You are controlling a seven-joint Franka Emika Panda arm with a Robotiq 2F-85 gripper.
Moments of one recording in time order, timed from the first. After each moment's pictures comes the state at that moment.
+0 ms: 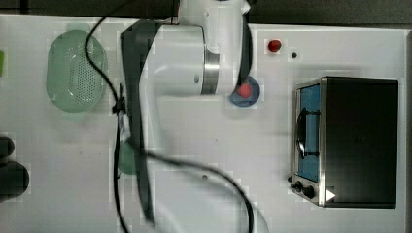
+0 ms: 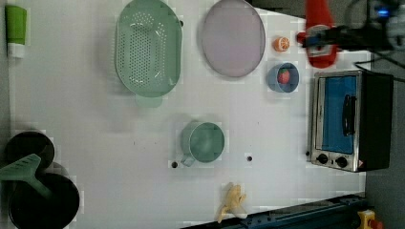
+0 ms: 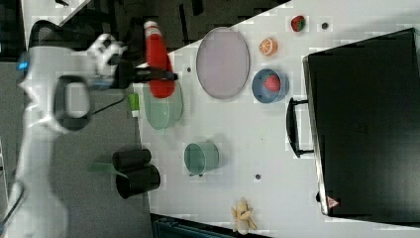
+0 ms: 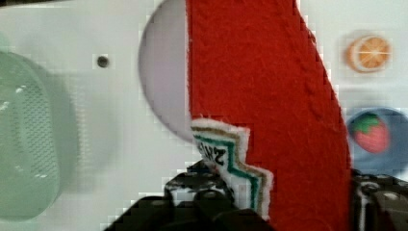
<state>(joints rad) -0.08 0.37 0.13 -1.51 0.07 0.32 -0.69</state>
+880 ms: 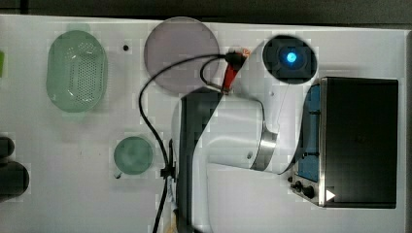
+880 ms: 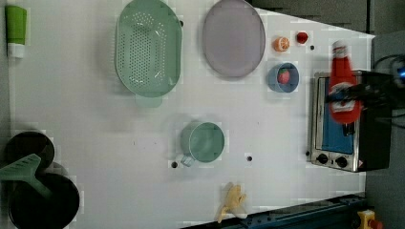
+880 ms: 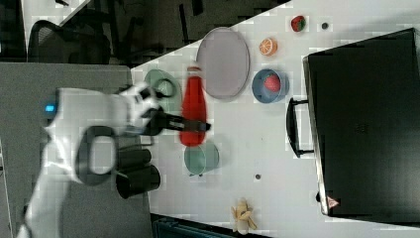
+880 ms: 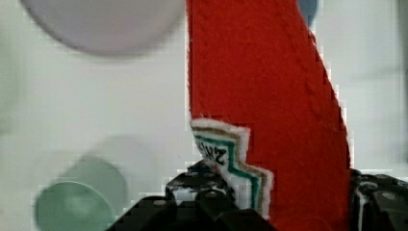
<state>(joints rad) -0.13 0.09 0.00 -2.00 0.07 0.34 -0.66</state>
